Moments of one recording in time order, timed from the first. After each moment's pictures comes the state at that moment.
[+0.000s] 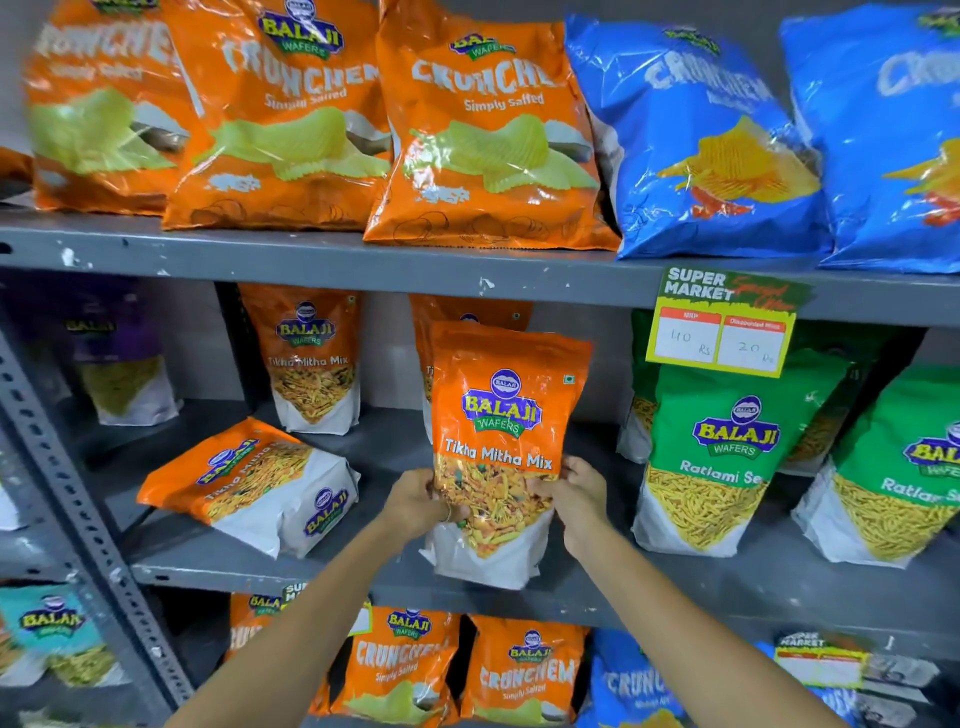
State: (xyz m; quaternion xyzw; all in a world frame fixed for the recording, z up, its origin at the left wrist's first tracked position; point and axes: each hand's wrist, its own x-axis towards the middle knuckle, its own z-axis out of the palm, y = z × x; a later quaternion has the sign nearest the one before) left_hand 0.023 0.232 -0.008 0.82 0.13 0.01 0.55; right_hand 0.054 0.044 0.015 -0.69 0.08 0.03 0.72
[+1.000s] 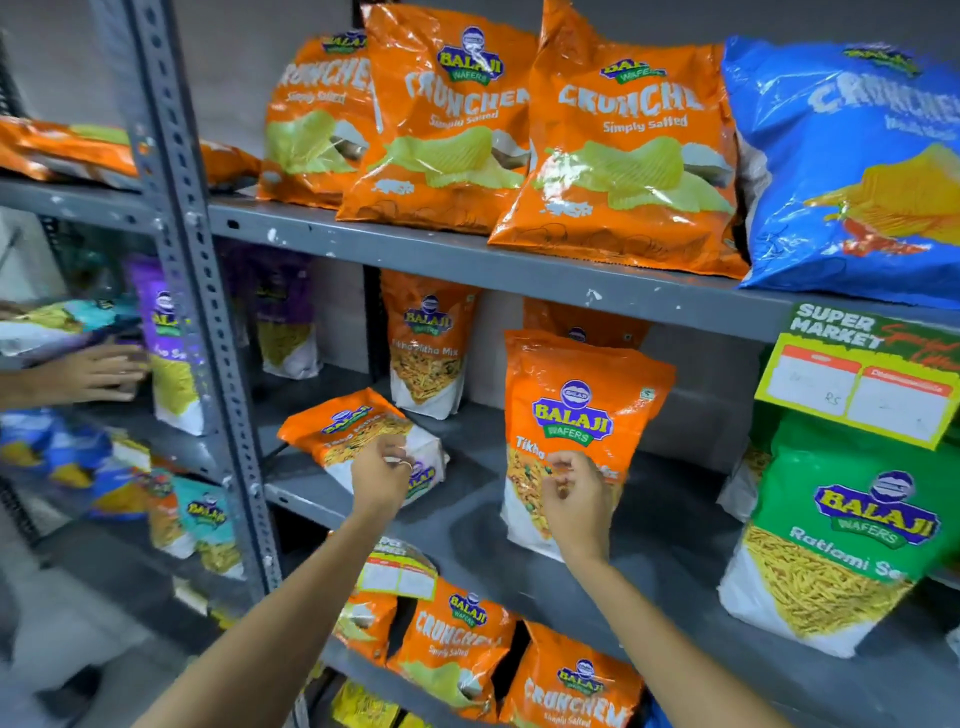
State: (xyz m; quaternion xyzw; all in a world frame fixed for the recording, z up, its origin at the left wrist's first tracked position) left_hand -0.034 0.304 -0.002 0.72 0.37 0.32 0.49; right_hand 0.038 0.102 0.005 -0.81 -0.20 -0.15 0.53
